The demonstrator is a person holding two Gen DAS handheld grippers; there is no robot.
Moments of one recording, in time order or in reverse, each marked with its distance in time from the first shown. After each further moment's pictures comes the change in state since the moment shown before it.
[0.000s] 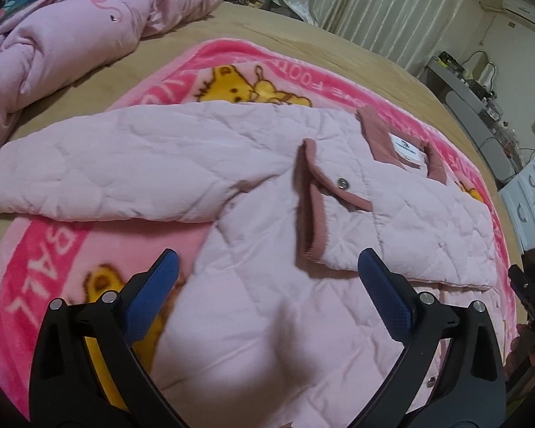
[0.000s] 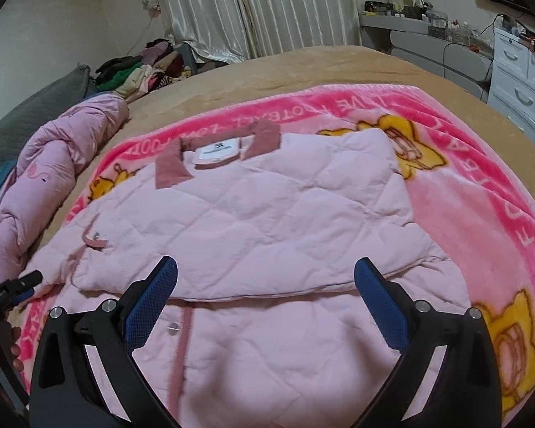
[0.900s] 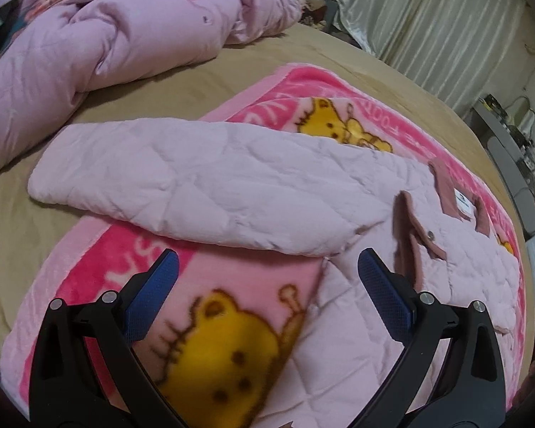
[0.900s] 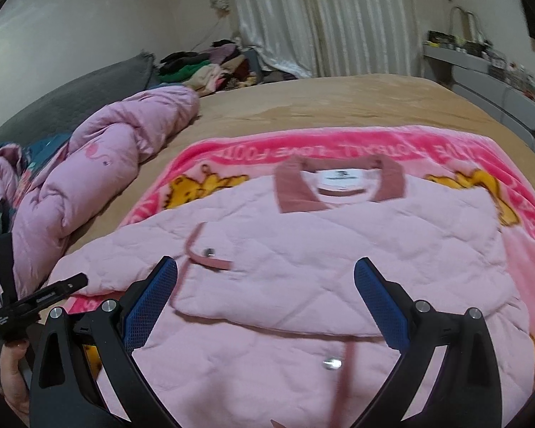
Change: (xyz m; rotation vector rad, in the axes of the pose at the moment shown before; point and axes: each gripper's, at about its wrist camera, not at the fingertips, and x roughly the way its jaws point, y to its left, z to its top) left arm -0.026 0.102 0.017 -0.175 -0.068 0.131; right arm 0.002 0.163 0.015 -0.187 -0.040 0.173
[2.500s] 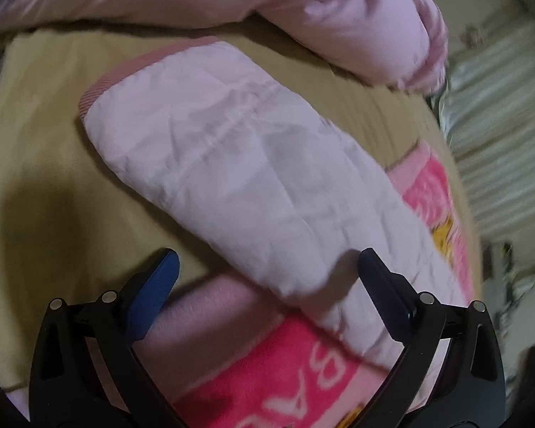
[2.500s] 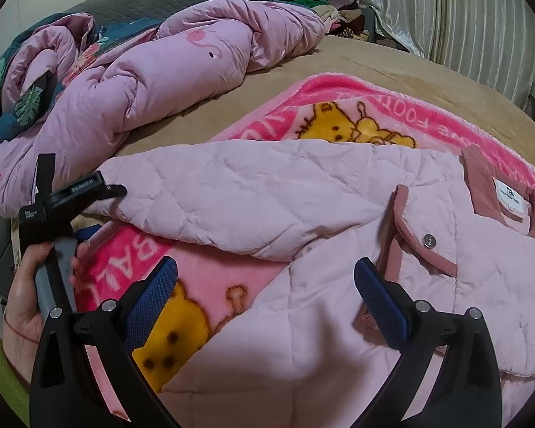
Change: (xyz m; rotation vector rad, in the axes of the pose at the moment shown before) left arm 0.068 0.223 0.023 -0.607 -0.012 -0.032; right arm 0.112 0.177 -0.038 -0.320 0.237 0.189
